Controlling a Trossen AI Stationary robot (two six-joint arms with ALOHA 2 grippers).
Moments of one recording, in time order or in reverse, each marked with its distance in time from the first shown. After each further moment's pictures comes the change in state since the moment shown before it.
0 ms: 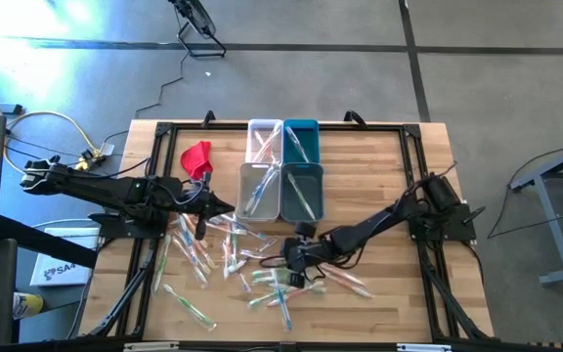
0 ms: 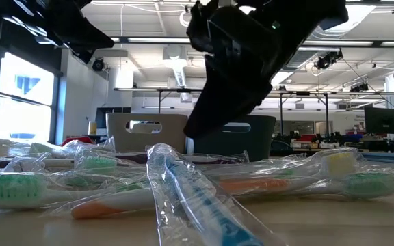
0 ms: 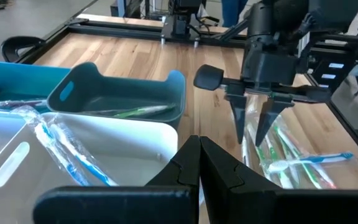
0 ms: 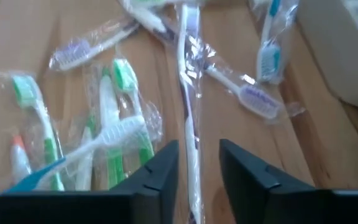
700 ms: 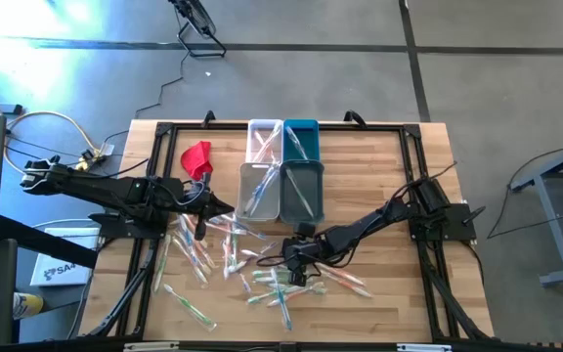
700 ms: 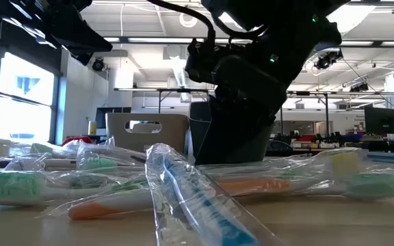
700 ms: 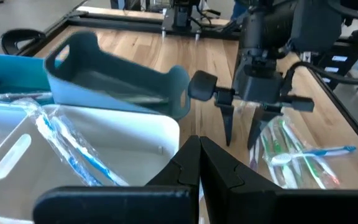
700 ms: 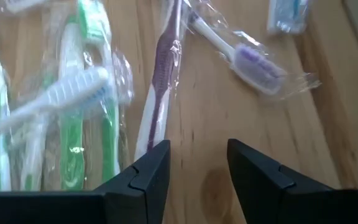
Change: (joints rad) left arm 0.000 0.000 0.000 -0.028 0.000 0.000; right arm -0.029 0.073 0.000 -0.024 -0.056 -0.015
